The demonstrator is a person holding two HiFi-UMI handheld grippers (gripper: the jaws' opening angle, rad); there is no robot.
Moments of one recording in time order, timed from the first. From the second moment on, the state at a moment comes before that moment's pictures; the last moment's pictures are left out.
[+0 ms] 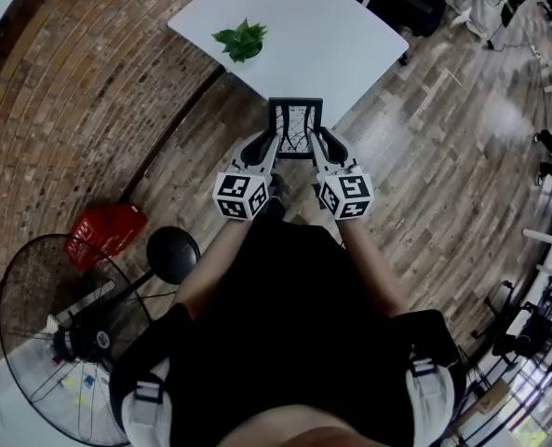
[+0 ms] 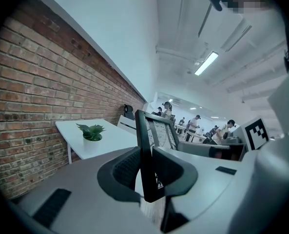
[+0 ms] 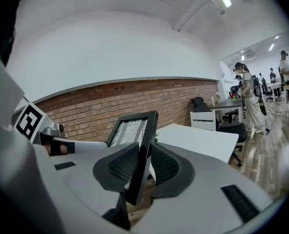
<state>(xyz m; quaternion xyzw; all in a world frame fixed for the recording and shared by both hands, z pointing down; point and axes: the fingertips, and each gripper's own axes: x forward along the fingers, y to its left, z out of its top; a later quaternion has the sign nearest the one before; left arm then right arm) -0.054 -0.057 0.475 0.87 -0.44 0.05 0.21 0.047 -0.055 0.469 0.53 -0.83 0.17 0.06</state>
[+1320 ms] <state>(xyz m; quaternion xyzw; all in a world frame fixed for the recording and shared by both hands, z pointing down) -0.056 -0.195 0.501 0.89 -0.38 0.08 0.23 0.044 -0.179 0.495 0.59 -0.78 0.20 0.05</state>
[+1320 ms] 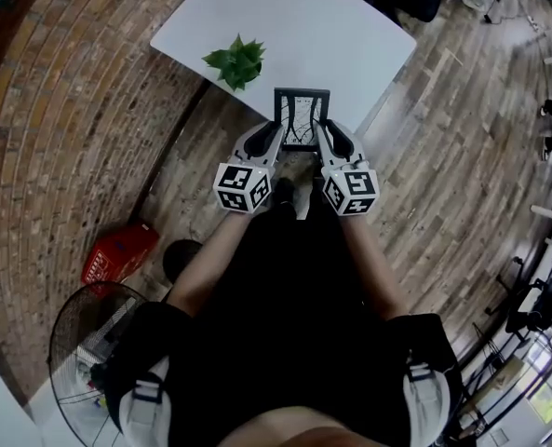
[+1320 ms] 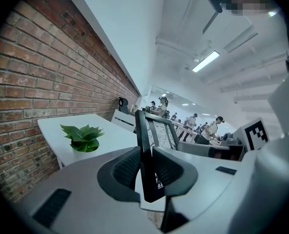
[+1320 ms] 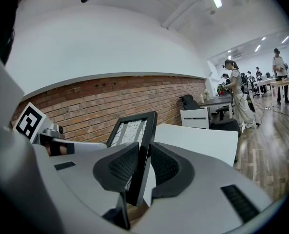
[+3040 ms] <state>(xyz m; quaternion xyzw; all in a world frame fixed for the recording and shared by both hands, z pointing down) -0.033 -0.282 0.624 0.81 -0.45 0.13 0.35 0.069 -0.285 0.617 0.49 -0.80 0.31 0.12</state>
